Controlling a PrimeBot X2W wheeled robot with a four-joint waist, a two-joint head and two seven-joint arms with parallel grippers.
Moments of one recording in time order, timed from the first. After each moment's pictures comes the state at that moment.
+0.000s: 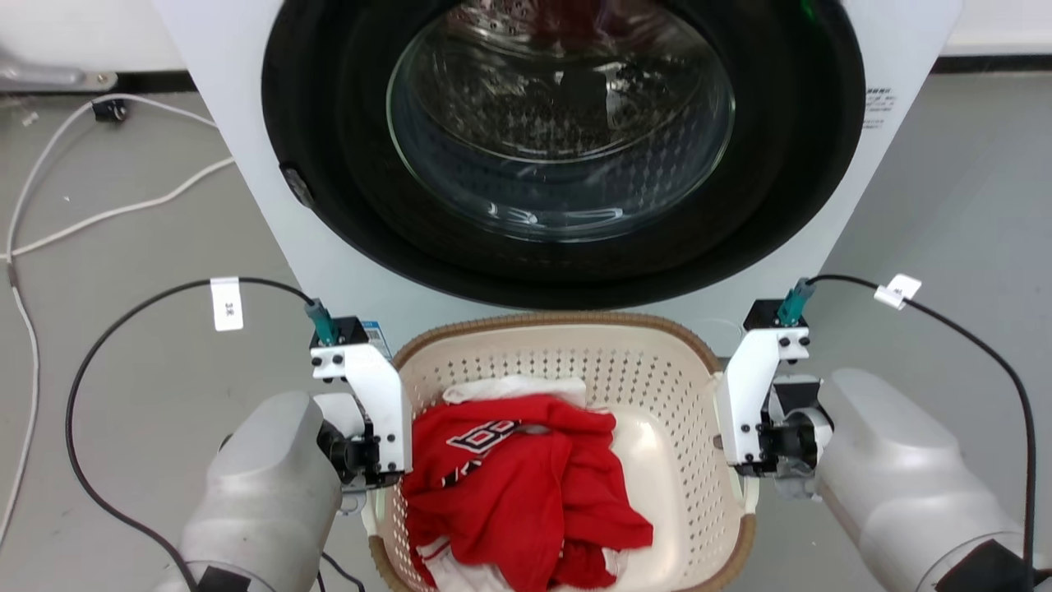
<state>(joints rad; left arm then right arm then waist) -0.83 0.11 -0.47 1.27 -0.69 -0.12 0.61 -0.86 -0.10 0.75 1.25 0.90 0.12 0.61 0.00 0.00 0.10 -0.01</state>
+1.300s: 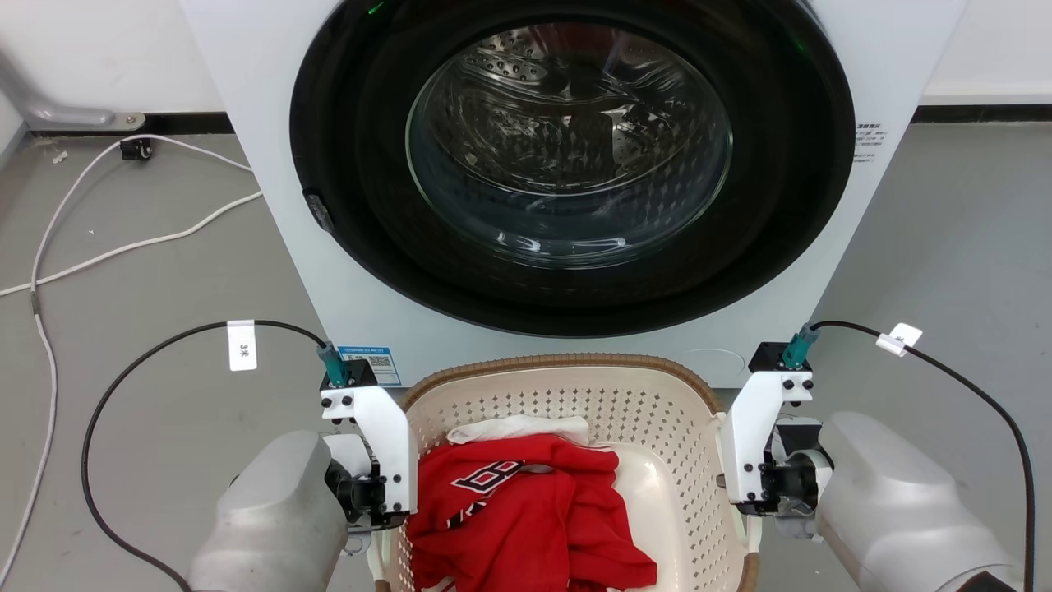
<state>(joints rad) -0.76 0.11 -0.55 1.27 -0.76 -0.12 0.61 -0.79 -0.09 0.78 1.28 0.95 0.12 0.57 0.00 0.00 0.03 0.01</state>
